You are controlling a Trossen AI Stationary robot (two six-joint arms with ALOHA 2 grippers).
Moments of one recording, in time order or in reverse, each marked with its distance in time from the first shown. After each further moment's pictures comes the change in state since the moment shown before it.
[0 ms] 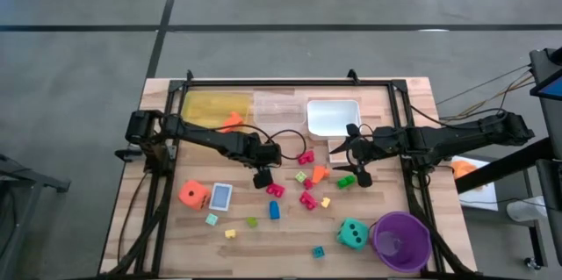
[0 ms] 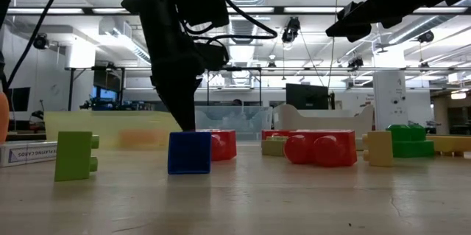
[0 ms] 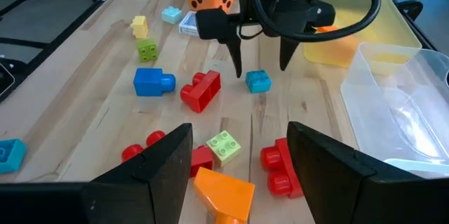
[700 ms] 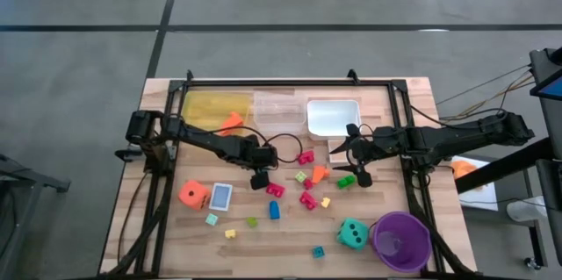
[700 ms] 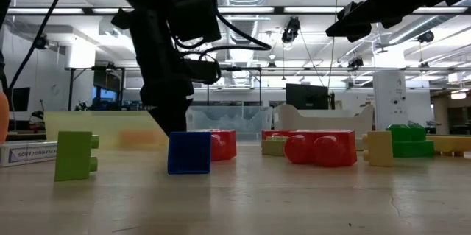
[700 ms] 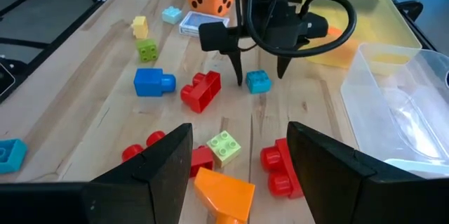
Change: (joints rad) left arm 0.001 0.005 -0.115 0.139 -0.022 0.030; right arm 0.000 0.000 0.000 0.001 -0.001 -0.001
